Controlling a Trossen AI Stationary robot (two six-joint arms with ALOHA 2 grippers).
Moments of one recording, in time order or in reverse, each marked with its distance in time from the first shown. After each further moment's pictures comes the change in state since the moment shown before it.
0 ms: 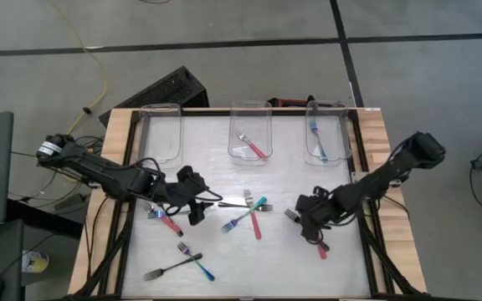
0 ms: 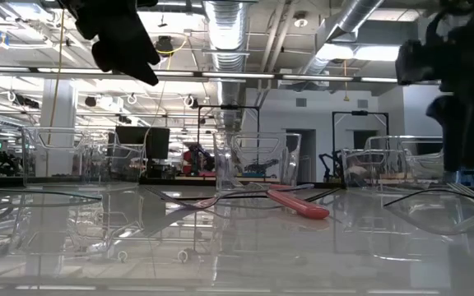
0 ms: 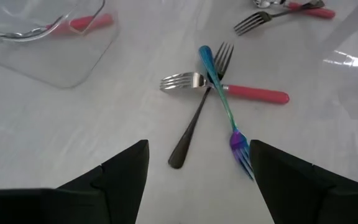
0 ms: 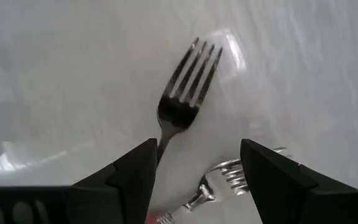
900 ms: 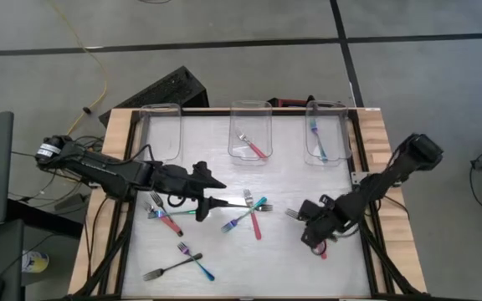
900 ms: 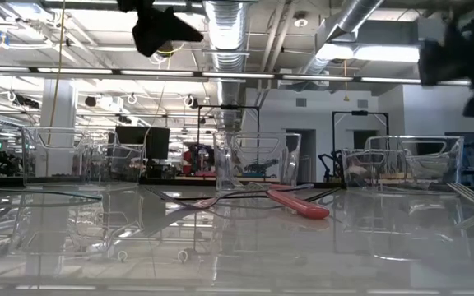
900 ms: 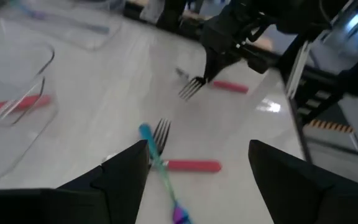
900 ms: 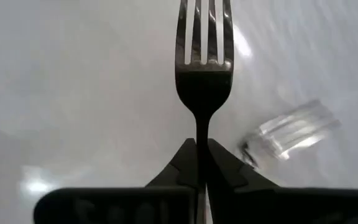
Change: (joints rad) left arm 0.100 -0.004 0.000 0.360 0.209 0.096; right arm 0.095 0.023 0.040 -0.046 0.036 0.260
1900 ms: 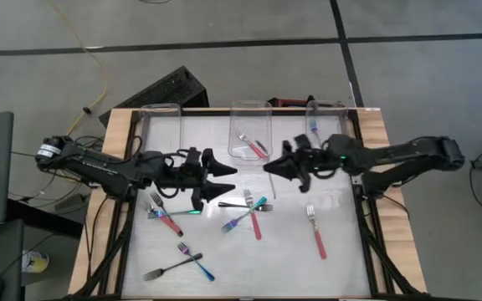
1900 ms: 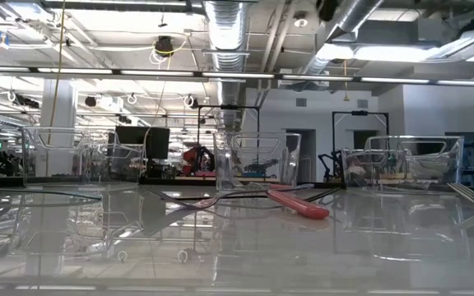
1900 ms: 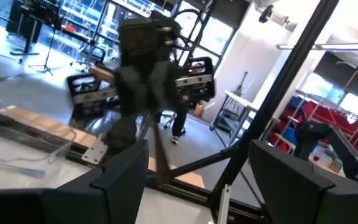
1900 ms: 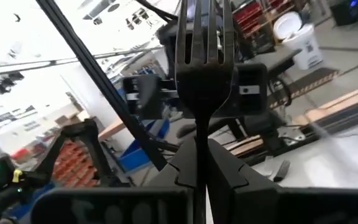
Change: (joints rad) left arm 0.025 0.006 0.000 0.602 0.026 -0.003; right arm -0.580 -0.263 0.002 1.186 -0.361 -0.556
